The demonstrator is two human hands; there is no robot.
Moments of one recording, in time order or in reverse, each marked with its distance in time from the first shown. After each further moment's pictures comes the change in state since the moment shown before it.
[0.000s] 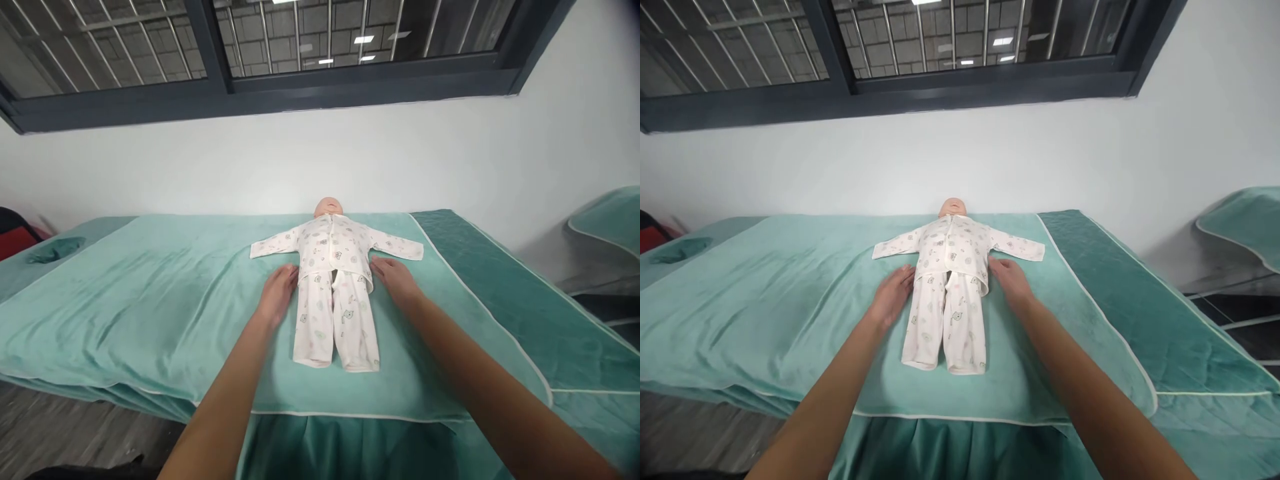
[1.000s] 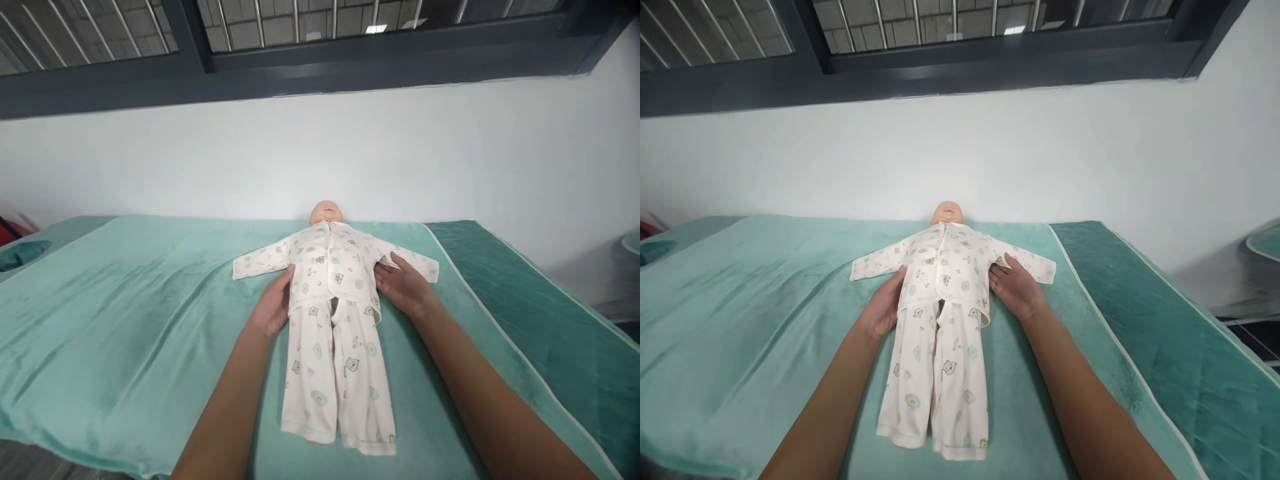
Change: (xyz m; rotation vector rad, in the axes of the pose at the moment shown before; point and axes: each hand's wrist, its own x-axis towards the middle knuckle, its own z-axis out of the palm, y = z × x) left_hand 0.074 -0.001 0.030 -0.106 -0.094 -0.191; right_hand 0.092 -0.007 -0.012 0.765 -0.183 0.385
